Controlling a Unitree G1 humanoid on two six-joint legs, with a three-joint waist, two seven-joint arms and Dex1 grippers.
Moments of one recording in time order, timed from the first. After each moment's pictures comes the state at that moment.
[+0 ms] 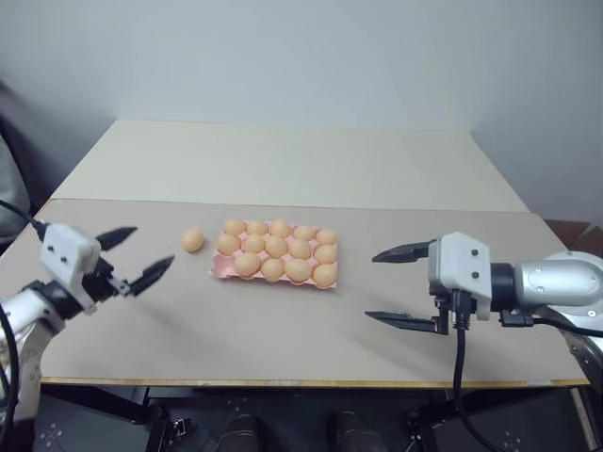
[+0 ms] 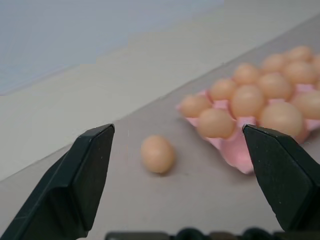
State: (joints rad) left arm -0.14 0.76 0.45 -0.12 -0.43 0.27 -0.75; right arm -0.31 -0.99 -0.09 -0.68 0.53 0.59 0.99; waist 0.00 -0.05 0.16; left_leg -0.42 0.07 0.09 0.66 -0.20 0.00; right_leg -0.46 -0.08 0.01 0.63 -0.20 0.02
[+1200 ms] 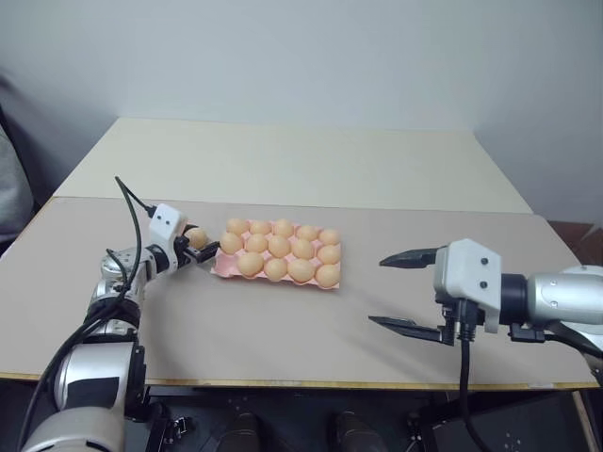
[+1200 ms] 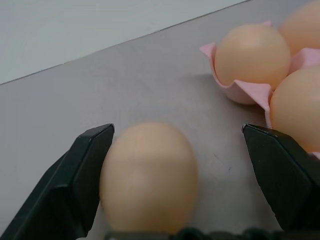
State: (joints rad) left arm -0.86 0.58 0.09 1.12 -0.08 -0.09 -0.83; right arm -0.22 -1.04 -0.19 -0.80 0.61 0.69 0.89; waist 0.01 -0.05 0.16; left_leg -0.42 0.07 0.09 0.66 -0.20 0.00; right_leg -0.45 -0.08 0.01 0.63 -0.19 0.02
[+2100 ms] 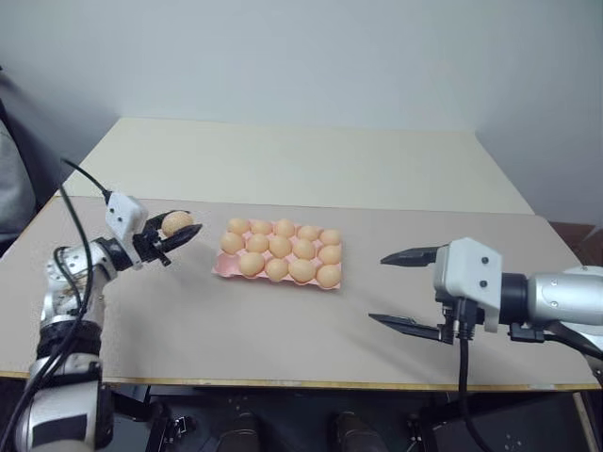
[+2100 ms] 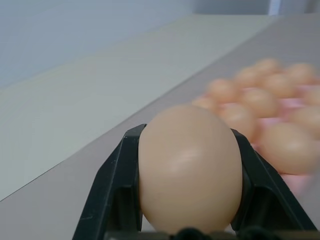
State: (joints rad) left arm -0.53 0.72 0.19 0.46 -0.37 -0.04 -1.25; right arm -0.22 -1.04 -0.18 -0.80 0.62 0.69 0.86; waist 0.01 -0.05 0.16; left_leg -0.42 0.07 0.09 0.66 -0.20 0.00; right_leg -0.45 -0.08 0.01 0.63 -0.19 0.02
